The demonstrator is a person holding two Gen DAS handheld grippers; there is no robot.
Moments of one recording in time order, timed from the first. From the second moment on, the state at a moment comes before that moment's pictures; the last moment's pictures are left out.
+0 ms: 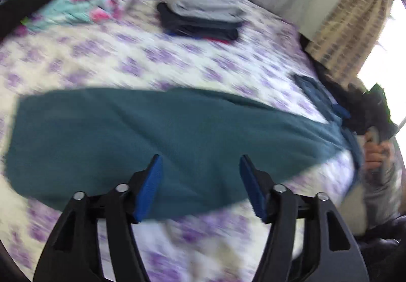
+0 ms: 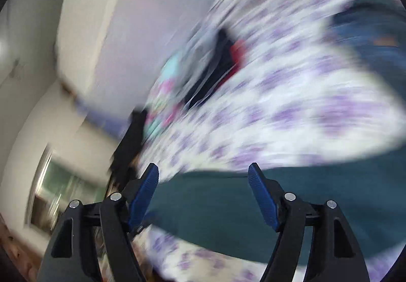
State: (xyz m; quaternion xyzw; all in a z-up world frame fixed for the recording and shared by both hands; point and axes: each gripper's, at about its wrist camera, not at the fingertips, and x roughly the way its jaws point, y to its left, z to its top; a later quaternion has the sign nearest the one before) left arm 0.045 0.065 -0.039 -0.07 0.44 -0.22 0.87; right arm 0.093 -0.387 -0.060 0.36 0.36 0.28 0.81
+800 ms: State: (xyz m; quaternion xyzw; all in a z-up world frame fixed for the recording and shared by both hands) left arm 0.050 0.093 -0.078 -0.11 0.49 -0.23 0.83; right arm 0.269 -0.112 -0.118 0.11 0.65 0.48 0.57
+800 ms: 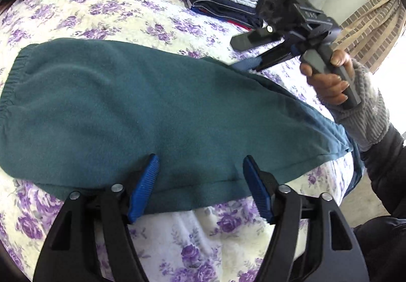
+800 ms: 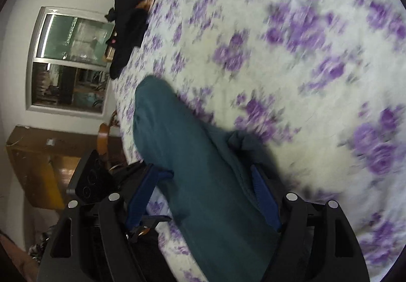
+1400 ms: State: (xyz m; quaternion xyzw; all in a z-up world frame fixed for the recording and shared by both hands) left arm 0.047 0.090 -0.078 -0.10 0.48 -0.22 0.84; right arm 0.326 -0.177 -0.106 0.28 0.56 0.44 0.65
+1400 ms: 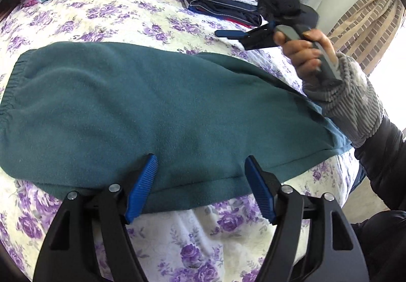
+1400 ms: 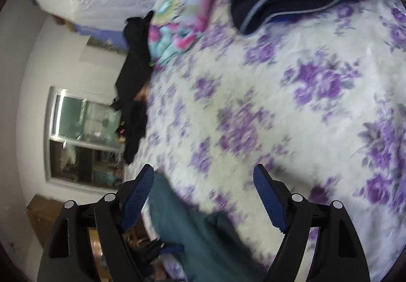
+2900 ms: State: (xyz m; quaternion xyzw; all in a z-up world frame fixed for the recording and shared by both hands) left arm 0.025 0.206 -0.029 -0.15 0.44 -0.07 0.88; right arm 0.216 -0.154 -0.087 0.23 0.54 0.46 0.67
